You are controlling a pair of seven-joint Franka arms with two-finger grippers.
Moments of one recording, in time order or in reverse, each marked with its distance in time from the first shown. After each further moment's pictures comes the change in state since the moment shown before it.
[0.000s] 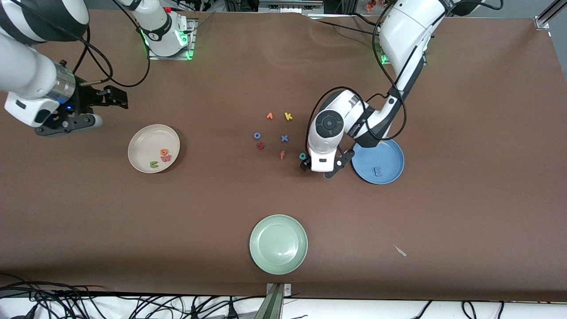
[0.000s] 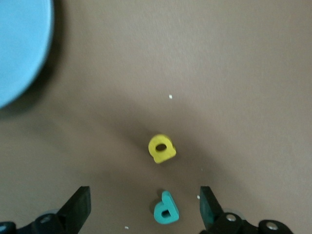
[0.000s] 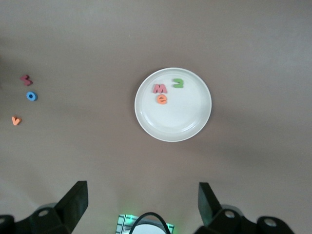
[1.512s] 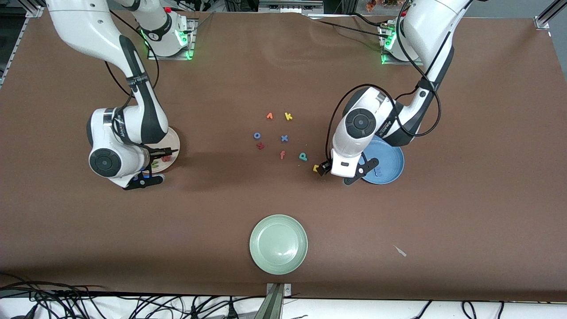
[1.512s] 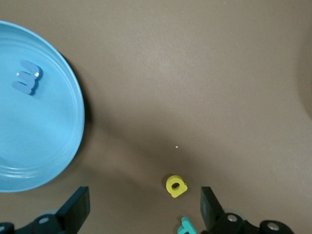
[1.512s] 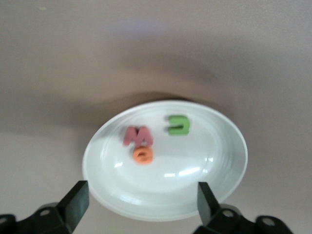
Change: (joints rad) left arm 0.111 -0.120 0.000 -0.069 0.000 -0.002 0.246; right arm 0.313 0.478 -0.295 -0.048 0.006 0.289 0.001
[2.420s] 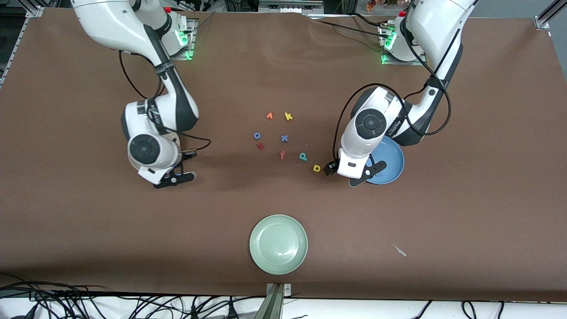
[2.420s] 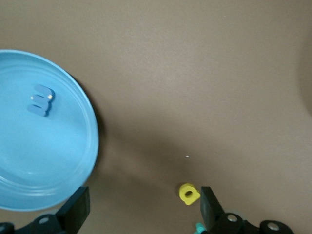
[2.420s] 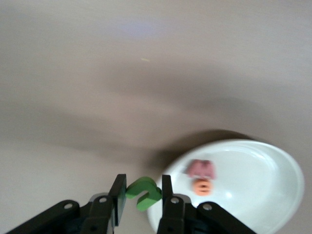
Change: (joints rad) left arm 0.032 -0.028 0.000 -0.024 0.000 0.001 0.086; right arm 0.080 0.010 0.033 -0.043 -0.001 0.179 0.072
